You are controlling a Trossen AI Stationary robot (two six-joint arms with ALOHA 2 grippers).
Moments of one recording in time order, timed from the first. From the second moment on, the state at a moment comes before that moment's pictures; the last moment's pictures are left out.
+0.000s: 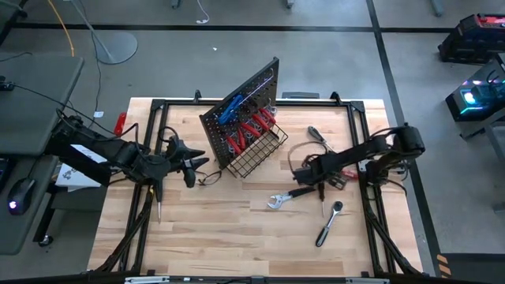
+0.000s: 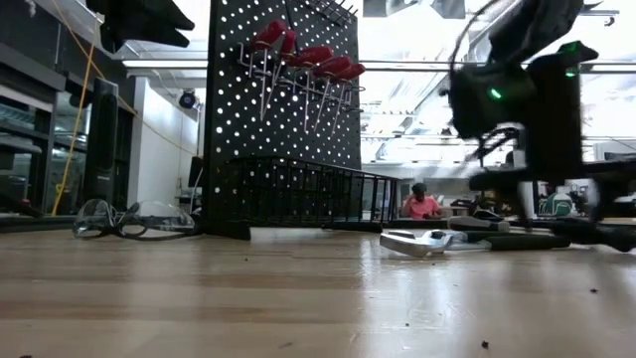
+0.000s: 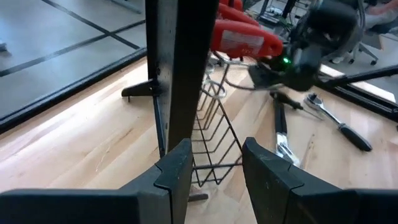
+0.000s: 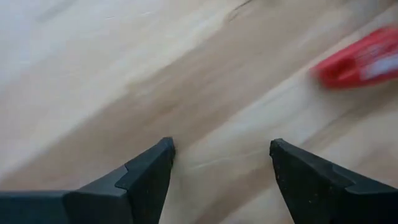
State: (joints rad) left arm -0.42 0.85 0.78 -0.52 -0.78 -0.64; right arm 0.10 1.63 0.77 -0.97 0.27 2.29
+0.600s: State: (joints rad) left arm -0.40 0.85 0.78 -0.47 -0.77 -0.64; right arm -0.04 1.54 0.78 -1.25 0.37 2.32
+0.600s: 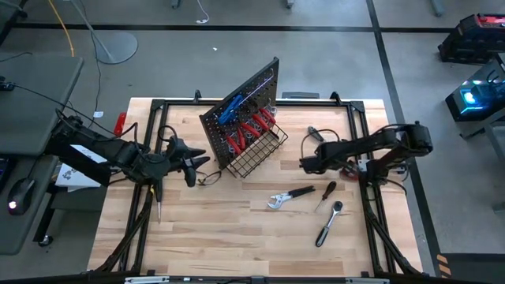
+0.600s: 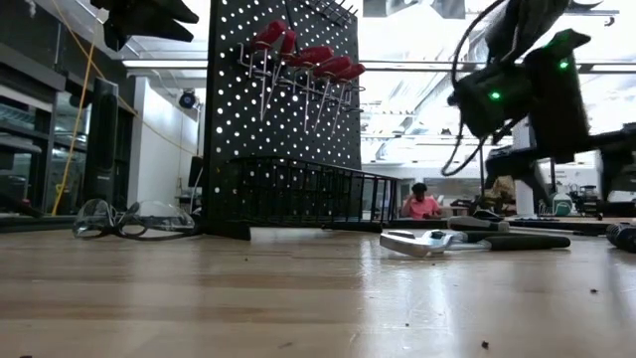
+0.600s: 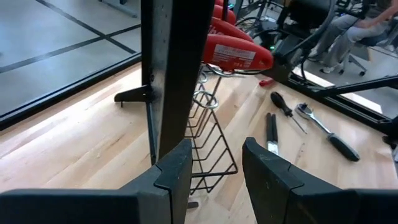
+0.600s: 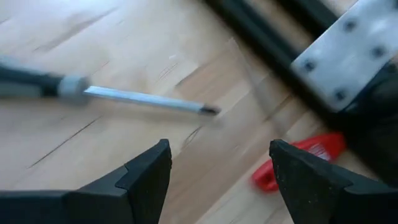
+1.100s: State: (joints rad) left arm -0.34 0.85 0.78 -0.47 -0.77 -0.63; right arm -0.03 1.58 0.55 -0.99 0.31 2.33
